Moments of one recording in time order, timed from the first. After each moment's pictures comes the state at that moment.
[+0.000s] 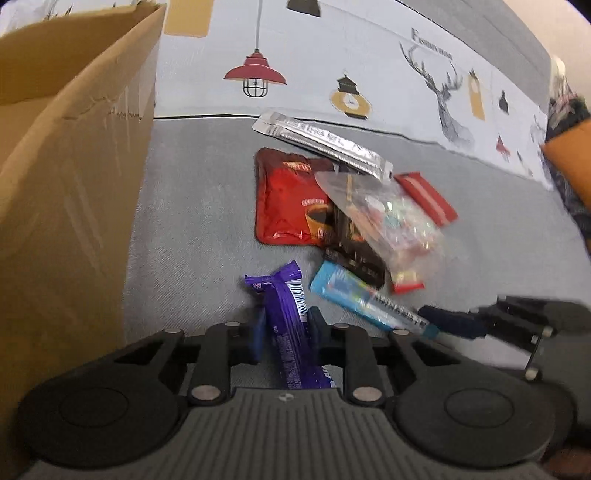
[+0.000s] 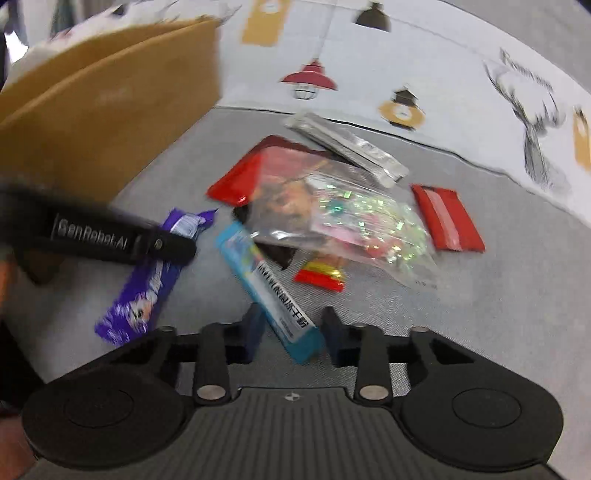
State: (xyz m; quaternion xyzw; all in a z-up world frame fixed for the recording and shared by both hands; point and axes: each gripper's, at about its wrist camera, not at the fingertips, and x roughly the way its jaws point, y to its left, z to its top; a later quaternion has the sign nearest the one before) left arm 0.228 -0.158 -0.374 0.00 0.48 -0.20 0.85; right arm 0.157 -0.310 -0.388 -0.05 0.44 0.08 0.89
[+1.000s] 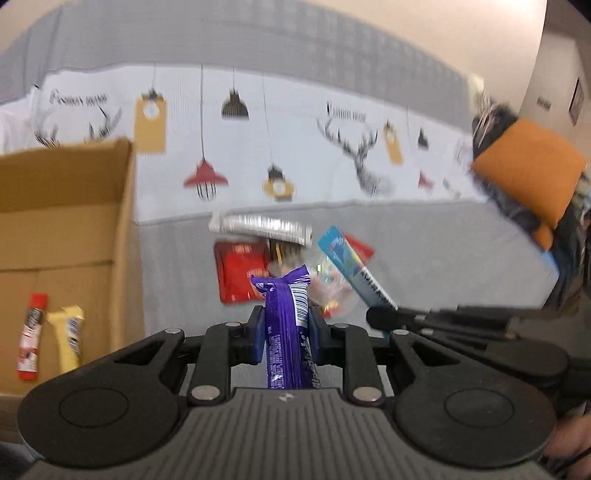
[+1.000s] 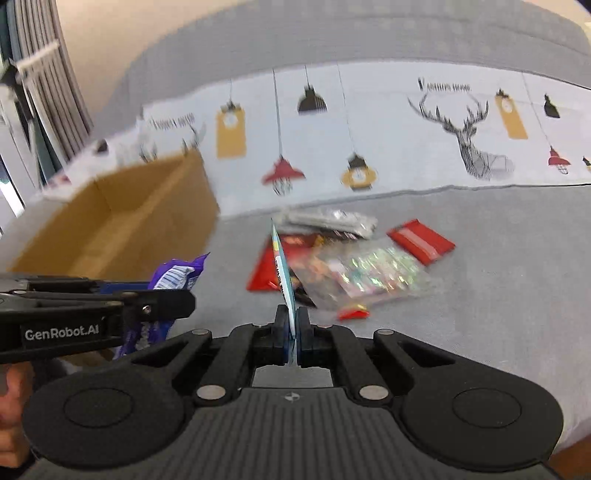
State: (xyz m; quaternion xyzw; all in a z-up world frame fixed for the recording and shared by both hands) left arm 0.149 -0.128 -0.267 0.01 0.36 -0.27 0.89; right arm 0.085 -0.313 -0.299 0.12 0.33 0.03 0.94
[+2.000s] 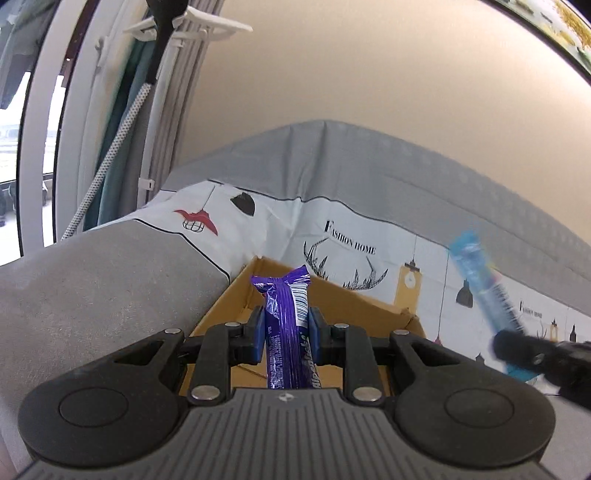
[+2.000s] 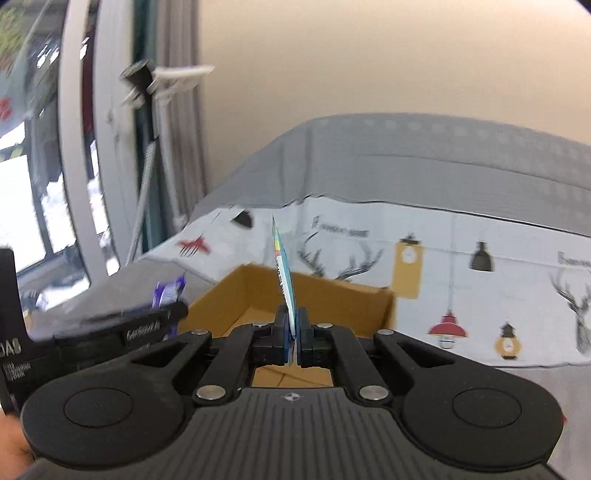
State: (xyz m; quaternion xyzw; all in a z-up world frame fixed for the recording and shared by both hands) left arm 0.180 0.100 -0.207 -0.12 0.19 0.01 0.97; right arm 0.144 -0.093 -0.176 0.01 0.20 0.15 0.97
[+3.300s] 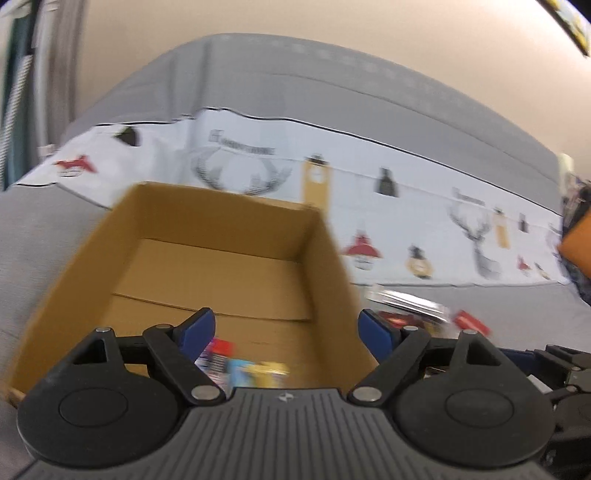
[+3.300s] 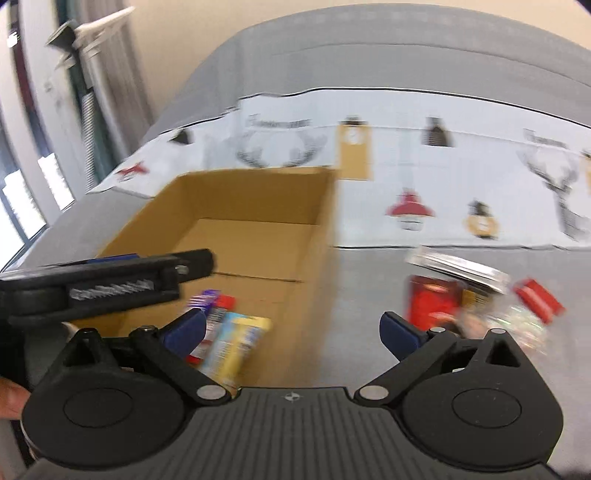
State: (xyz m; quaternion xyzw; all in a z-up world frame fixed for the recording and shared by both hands) left arm 0.183 0.001 -0.233 -0.03 0.31 -0.13 0.94; right arm 0.136 -0.165 -0.246 0.08 0.33 0.07 0.94
